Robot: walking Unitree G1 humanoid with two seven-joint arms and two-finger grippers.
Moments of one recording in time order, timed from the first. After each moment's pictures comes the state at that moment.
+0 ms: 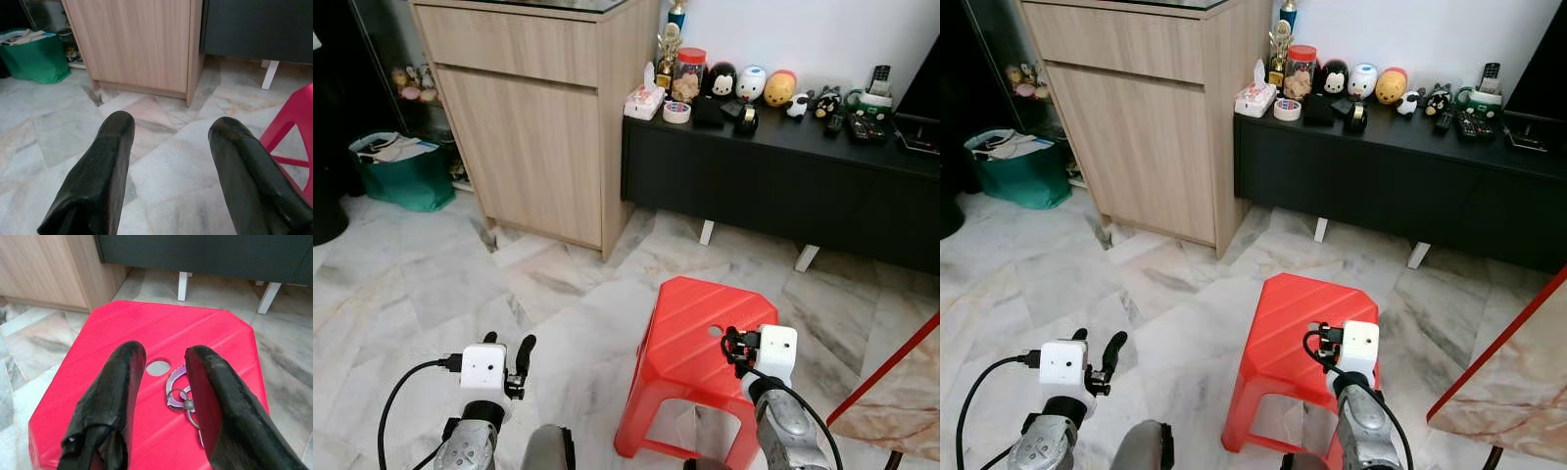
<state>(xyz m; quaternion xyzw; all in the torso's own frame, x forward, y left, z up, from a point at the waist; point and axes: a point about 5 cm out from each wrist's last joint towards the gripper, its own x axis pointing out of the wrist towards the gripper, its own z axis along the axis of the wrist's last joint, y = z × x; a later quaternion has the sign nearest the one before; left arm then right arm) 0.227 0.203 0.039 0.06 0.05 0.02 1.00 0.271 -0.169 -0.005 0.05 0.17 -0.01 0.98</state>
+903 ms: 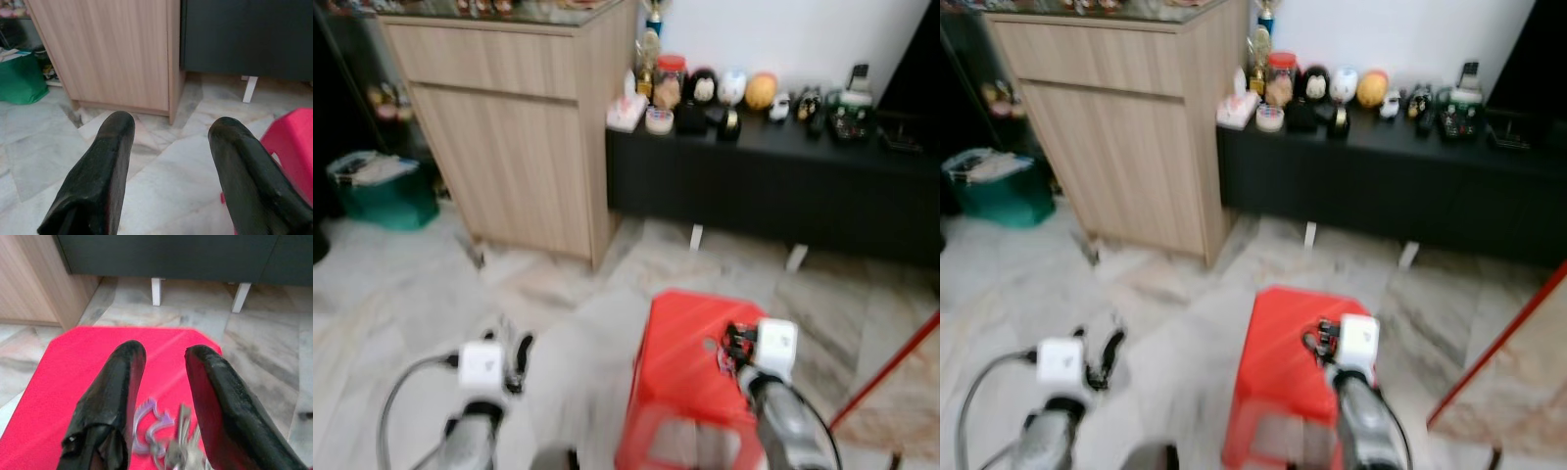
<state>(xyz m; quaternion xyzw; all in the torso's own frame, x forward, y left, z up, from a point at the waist) 0.232 0.192 0.040 0.05 0.04 0.00 1.00 0.267 -0.184 -0.008 0.05 0.18 -0.05 0.98</state>
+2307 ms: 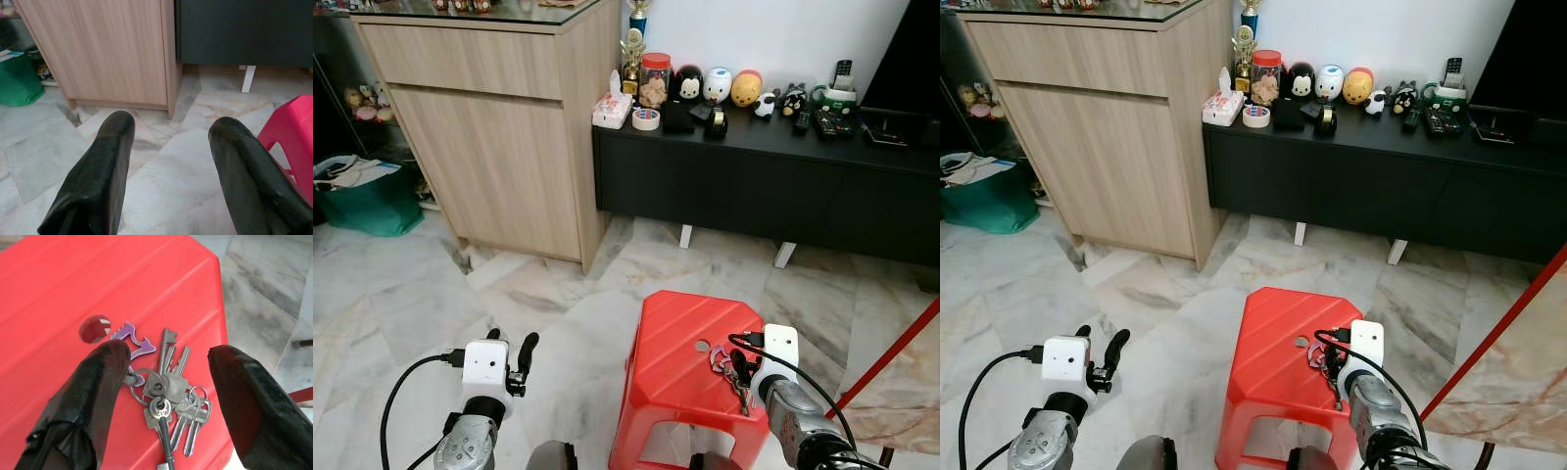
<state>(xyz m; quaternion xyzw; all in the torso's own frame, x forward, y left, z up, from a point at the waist) 0.233 0.202 0.042 0.06 0.05 0.00 1.00 0.279 -0.192 -0.021 0.06 0.34 -0.05 0.94</state>
